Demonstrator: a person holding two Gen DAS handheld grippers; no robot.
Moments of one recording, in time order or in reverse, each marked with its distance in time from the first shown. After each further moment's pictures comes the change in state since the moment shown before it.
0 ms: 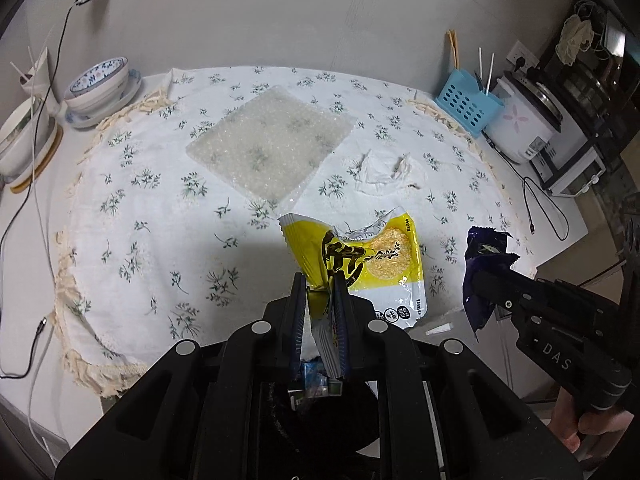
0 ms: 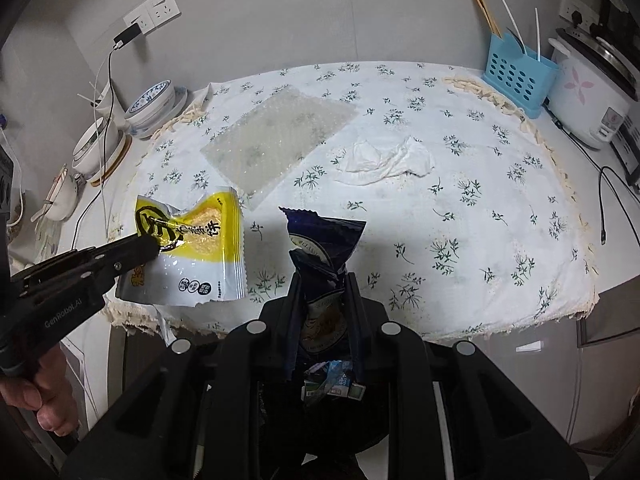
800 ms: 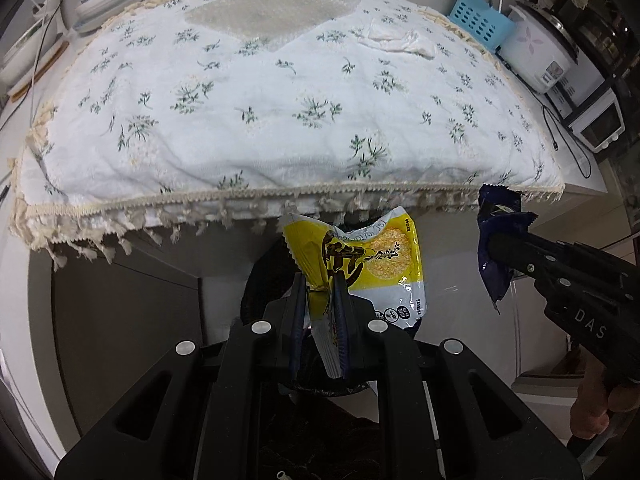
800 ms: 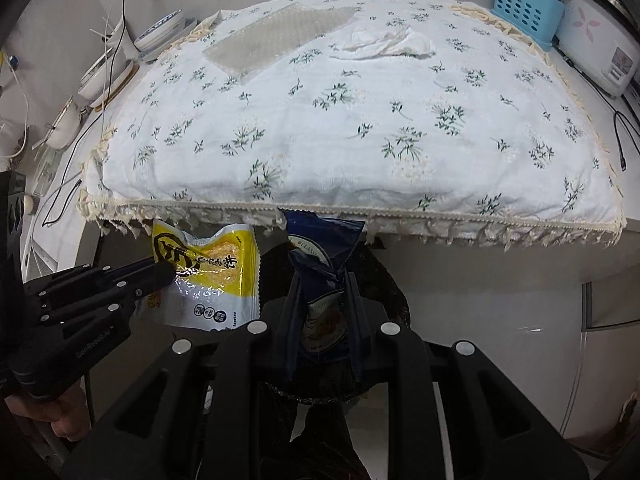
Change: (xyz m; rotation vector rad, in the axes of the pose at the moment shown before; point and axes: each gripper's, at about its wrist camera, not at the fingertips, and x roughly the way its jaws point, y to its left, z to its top) left arm 0.059 -0.020 -0.148 -0.041 0.158 0.052; right arm 0.038 -0.028 -0.122 -0.059 0.130 0.037
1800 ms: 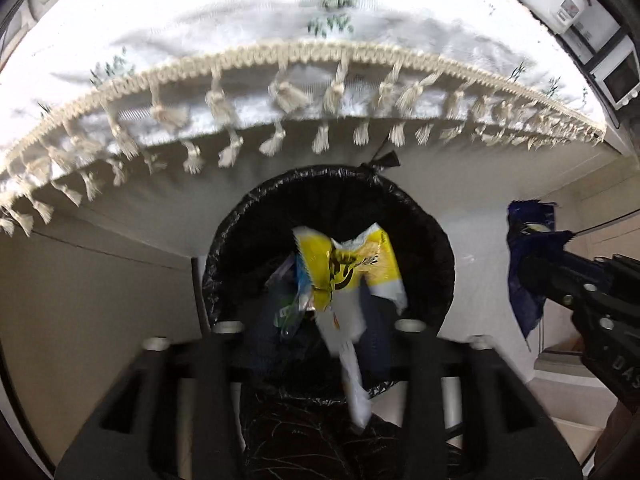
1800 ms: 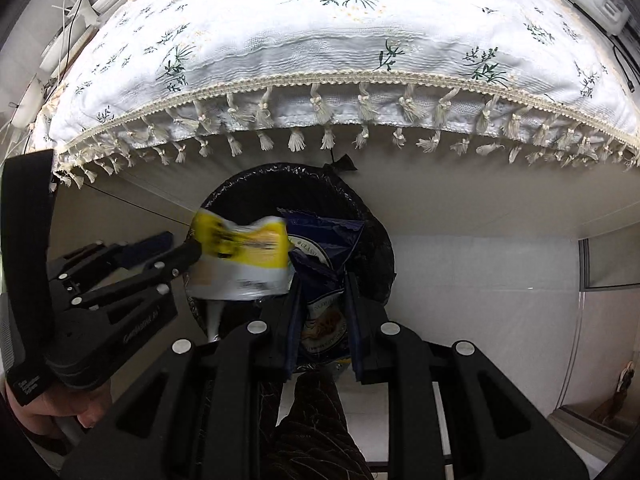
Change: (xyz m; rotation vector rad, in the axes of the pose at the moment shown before) left arm 0.102 -0.030 -0.036 0.062 0.083 0.044; right arm 0.065 -0.036 -0.058 0.058 0.147 -0.049
